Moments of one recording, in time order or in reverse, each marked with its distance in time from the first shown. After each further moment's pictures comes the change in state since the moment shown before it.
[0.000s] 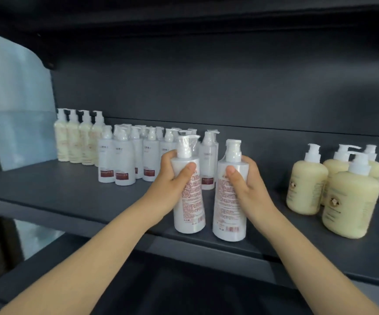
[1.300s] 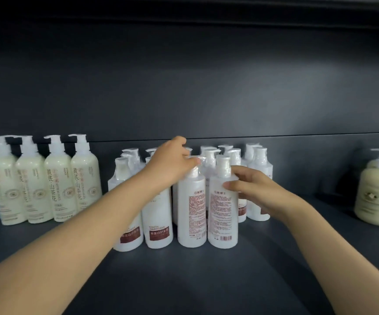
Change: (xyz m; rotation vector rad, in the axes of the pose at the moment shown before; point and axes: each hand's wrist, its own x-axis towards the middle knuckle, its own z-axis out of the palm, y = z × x) left_hand 0.214 -0.044 -0.169 0.526 -0.268 0.208; right_hand 0.145 0.029 0.144 -0.118 -0.051 0.358
